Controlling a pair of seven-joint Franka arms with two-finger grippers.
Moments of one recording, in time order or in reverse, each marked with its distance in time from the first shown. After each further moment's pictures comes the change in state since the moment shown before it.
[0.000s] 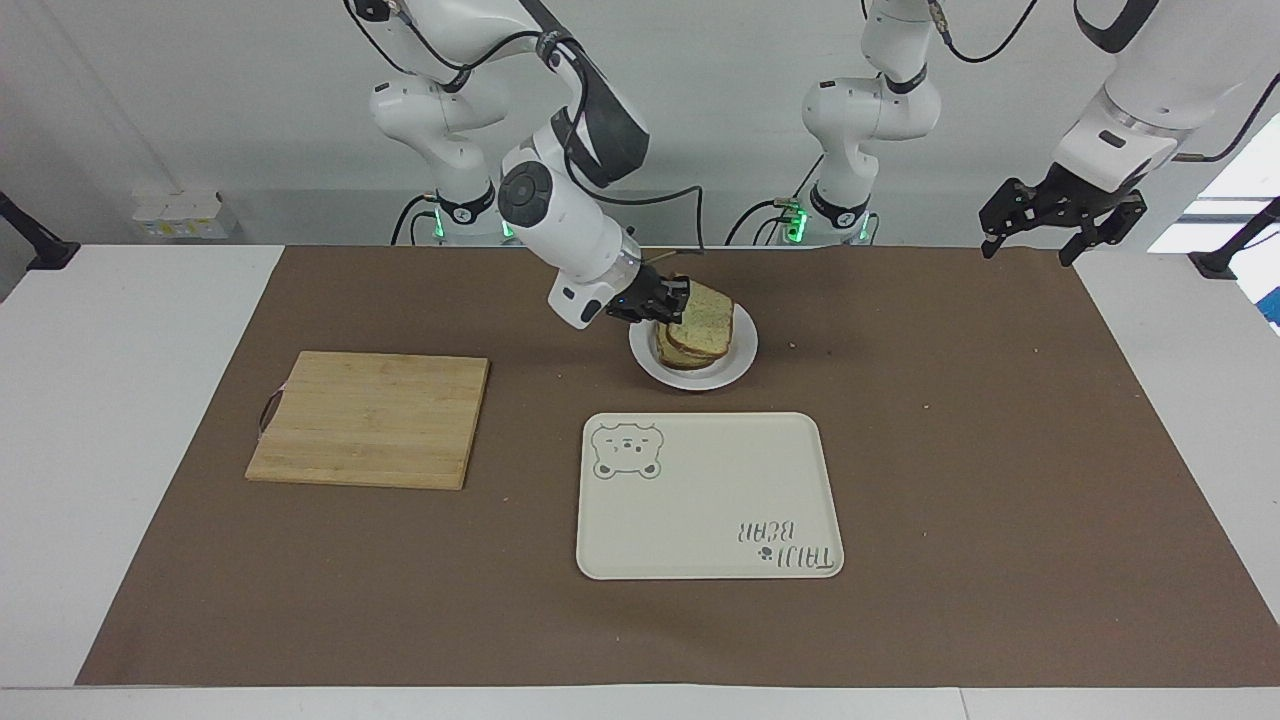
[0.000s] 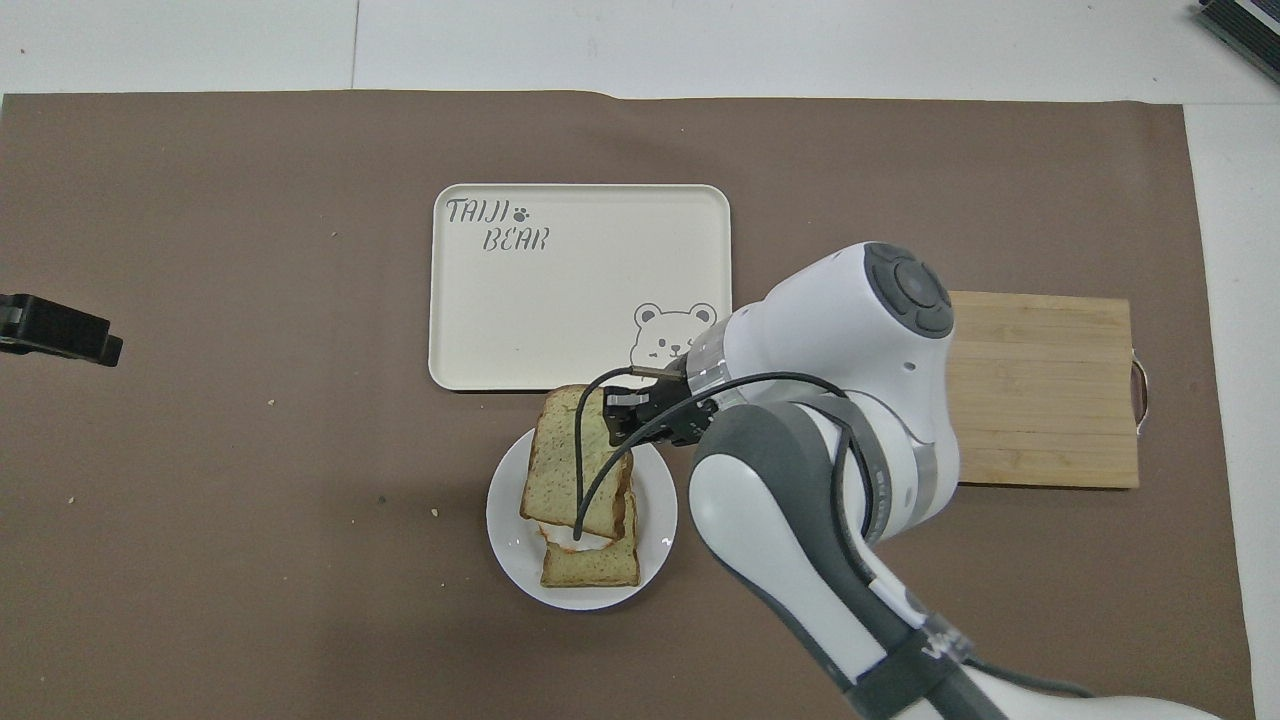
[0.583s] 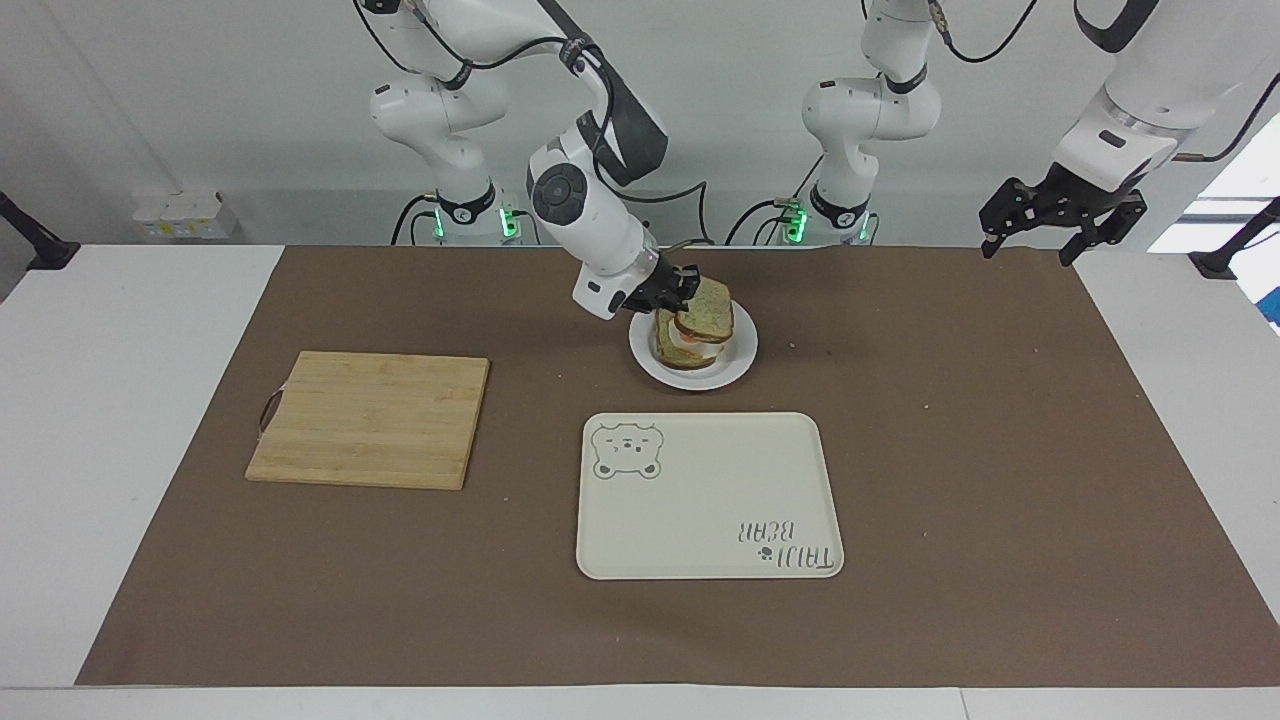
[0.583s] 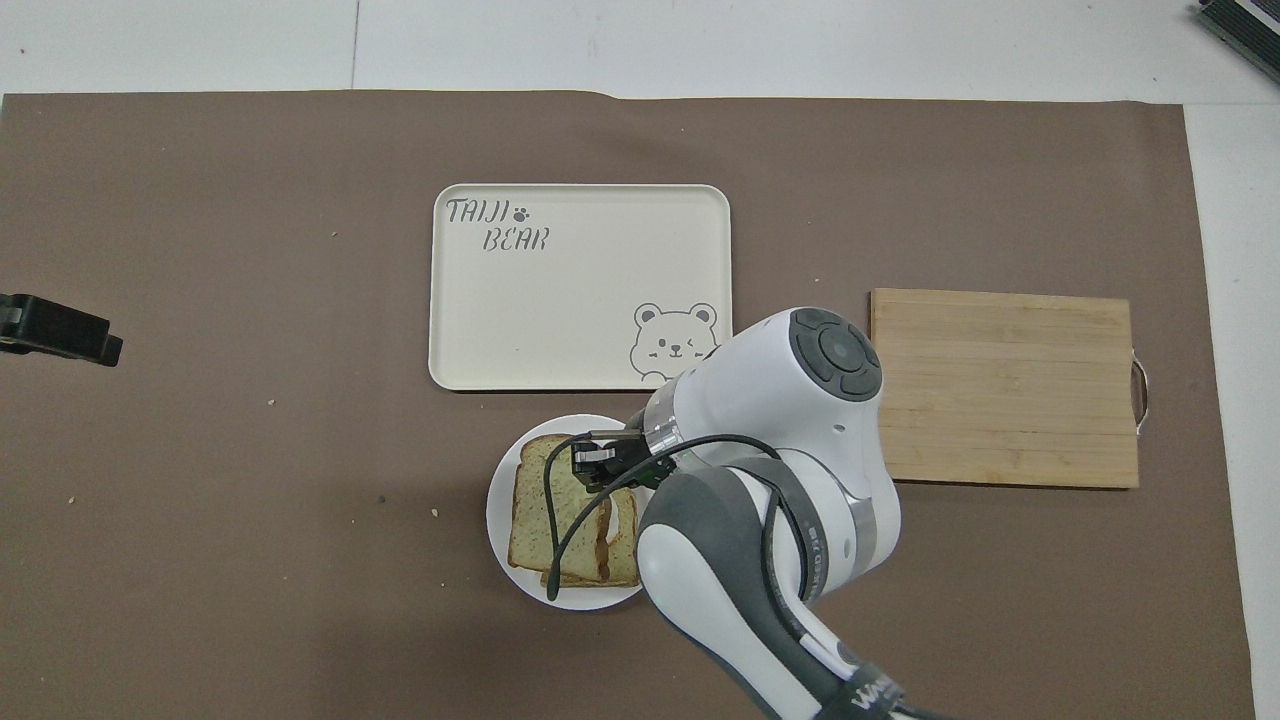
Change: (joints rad) left arm 0.000 0.000 0.000 0.000 0.000 0.000 0.000; right arm 0.011 -0.028 -0.004 -0.090 0.000 0.027 -0.100
